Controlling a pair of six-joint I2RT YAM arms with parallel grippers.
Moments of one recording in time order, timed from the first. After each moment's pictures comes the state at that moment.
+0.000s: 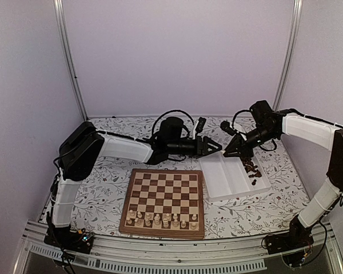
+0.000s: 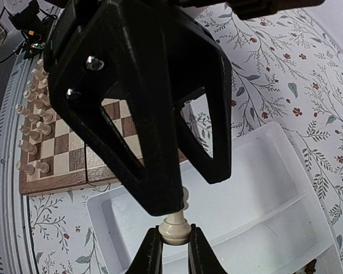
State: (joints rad) left arm -0.88 2.23 1.53 0.49 0.54 -0.79; right arm 0.35 1.61 1.22 -0.72 -0.72 -0.79
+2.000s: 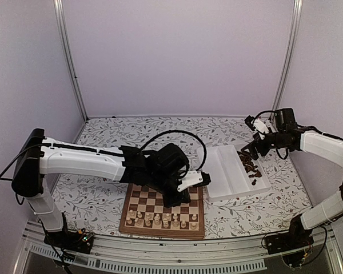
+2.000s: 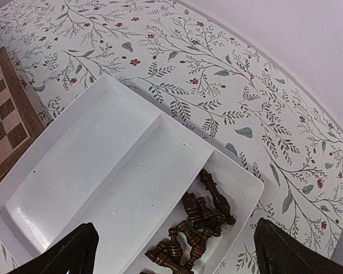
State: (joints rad) left arm -1.18 1.77 1.28 -0.46 0.12 0.19; right arm 0.18 1.38 0.91 -0.29 -0.35 -0.51
